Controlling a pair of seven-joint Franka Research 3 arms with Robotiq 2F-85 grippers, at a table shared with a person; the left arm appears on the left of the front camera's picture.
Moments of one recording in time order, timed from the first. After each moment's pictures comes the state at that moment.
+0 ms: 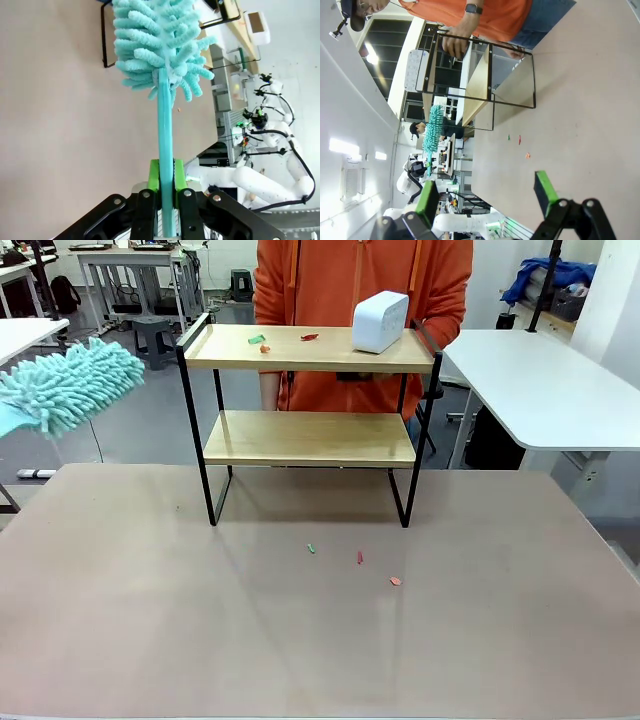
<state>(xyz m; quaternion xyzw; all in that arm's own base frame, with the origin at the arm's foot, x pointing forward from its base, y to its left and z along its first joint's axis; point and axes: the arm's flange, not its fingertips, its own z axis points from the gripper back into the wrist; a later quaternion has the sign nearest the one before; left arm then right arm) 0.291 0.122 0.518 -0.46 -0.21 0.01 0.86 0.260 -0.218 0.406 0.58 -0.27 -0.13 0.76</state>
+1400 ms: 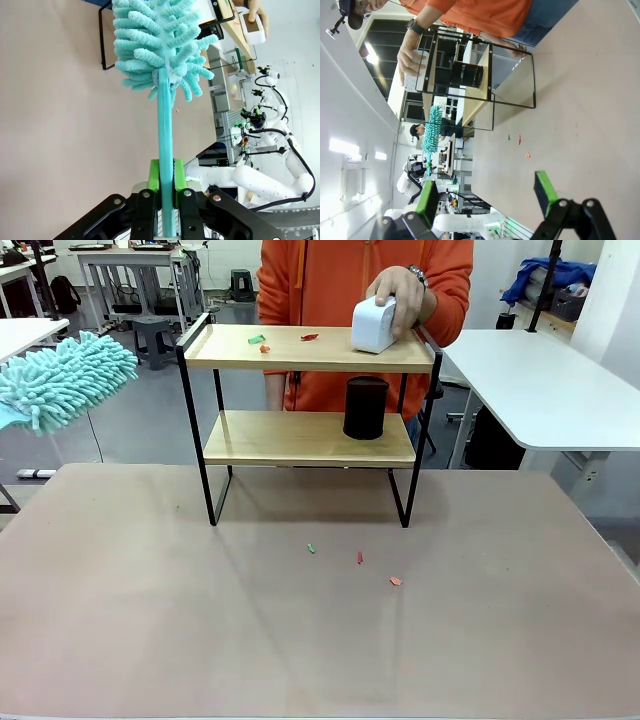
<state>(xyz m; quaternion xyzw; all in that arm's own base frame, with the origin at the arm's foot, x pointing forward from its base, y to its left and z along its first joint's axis) 0.287 0.126 0.519 -0.46 -0.21 0.01 0.86 0.260 -0.218 0.406 0.58 -0.27 -0.13 0.76</state>
